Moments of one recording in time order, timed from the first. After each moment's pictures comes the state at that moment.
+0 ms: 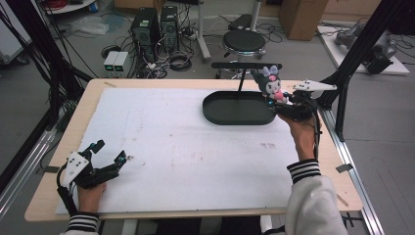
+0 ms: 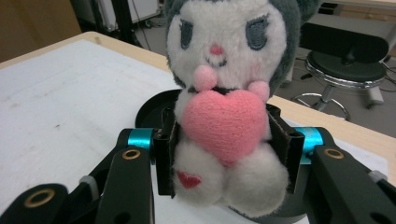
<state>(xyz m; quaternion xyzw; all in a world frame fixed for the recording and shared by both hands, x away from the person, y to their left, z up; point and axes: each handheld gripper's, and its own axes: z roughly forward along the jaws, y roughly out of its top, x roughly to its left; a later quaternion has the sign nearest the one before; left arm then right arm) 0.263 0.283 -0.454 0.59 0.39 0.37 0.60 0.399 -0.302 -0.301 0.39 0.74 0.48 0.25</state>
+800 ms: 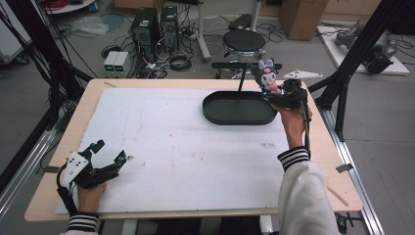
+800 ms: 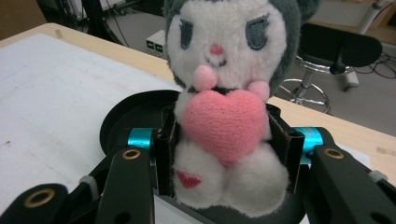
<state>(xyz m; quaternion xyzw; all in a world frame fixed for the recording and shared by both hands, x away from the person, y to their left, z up) 0.263 0.283 -0.454 0.59 0.39 0.37 0.61 0.438 -0.287 -0.303 0.43 0.74 0.44 0.26</state>
